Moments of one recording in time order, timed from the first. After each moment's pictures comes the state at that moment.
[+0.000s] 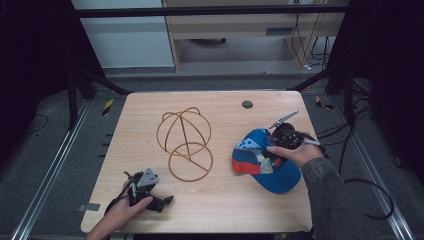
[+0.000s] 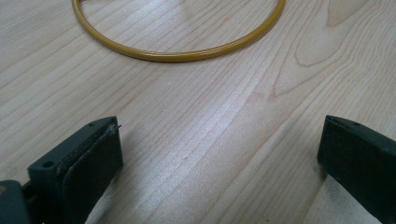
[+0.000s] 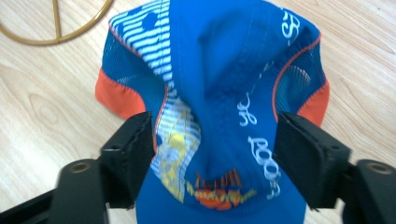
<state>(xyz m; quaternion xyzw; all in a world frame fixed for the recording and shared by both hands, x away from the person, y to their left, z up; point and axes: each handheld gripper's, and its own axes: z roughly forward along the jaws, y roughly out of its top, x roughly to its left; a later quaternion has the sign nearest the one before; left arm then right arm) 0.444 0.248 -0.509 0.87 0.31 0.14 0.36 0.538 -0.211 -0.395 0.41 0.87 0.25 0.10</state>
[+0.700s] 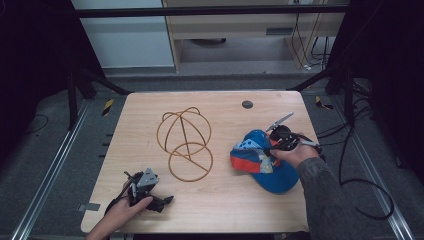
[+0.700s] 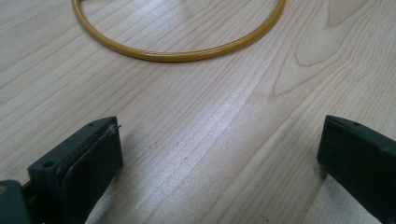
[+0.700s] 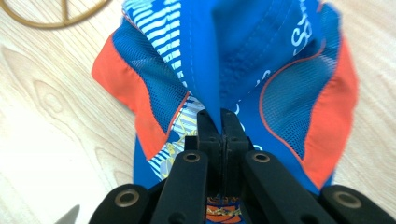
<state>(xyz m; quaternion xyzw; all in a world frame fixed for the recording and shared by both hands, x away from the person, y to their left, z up) 0.444 0.248 -0.509 0.87 0.31 0.14 0.36 0.542 -0.207 -0.407 0.39 0.88 0.24 0.07</state>
